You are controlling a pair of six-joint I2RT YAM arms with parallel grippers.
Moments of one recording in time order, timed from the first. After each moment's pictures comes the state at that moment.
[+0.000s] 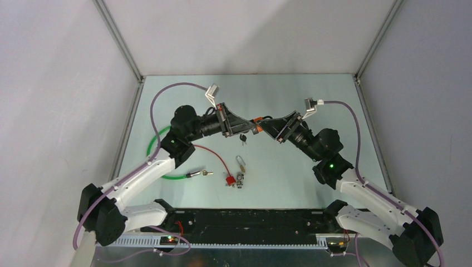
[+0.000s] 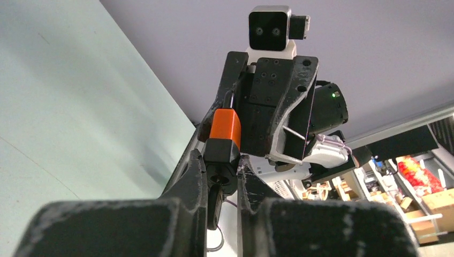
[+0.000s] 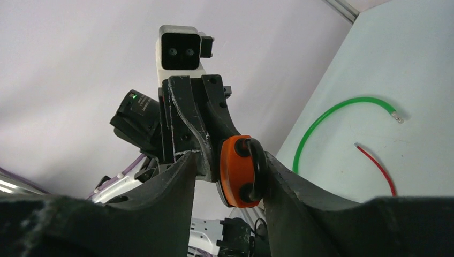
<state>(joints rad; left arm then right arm) -0.63 1.16 0.88 0.36 0.61 -1.03 0.67 0.91 0.64 0.51 -0.21 1.06</state>
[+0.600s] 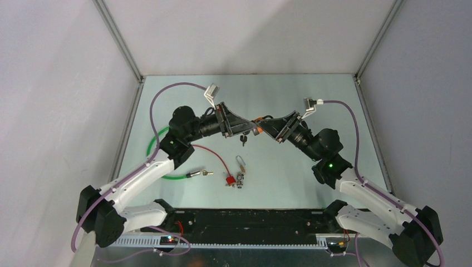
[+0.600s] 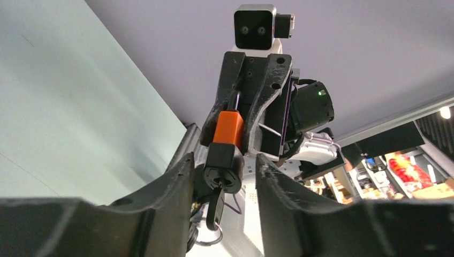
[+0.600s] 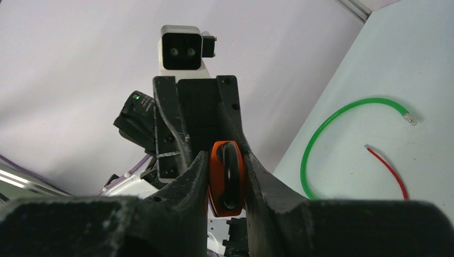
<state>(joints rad) -0.63 1.14 0.88 0.37 0.61 -1.07 0.68 0.94 0.65 0.55 -0.20 1.08</state>
